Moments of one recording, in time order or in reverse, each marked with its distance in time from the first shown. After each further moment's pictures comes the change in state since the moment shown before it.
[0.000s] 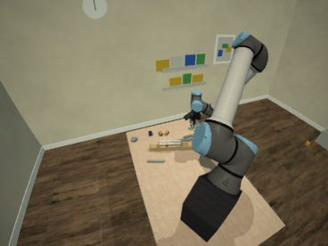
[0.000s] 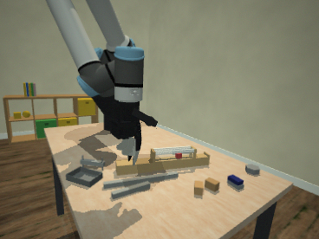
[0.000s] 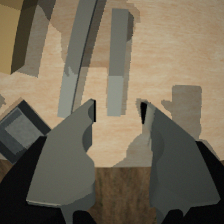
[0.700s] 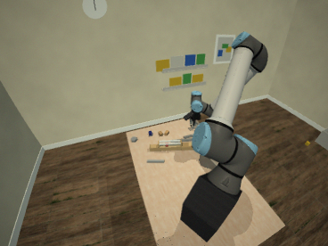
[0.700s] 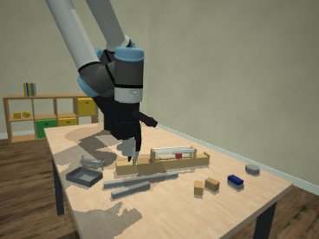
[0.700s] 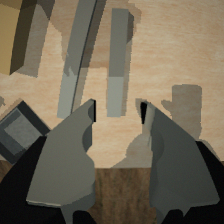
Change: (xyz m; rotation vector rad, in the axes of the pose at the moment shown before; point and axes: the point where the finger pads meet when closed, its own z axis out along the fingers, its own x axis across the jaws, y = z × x) arm 0.000 0.000 0.002 0.000 0.000 0.000
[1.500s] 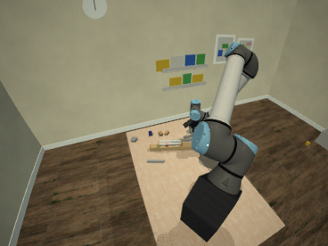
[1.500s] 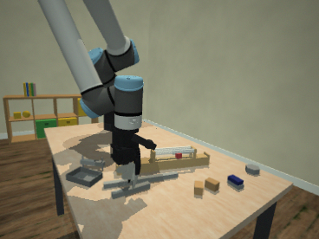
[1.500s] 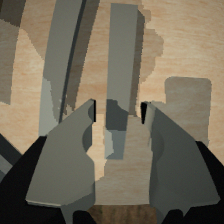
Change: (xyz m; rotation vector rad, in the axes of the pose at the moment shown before) arm 0.001 0.000 0.086 0.000 0.000 0.000
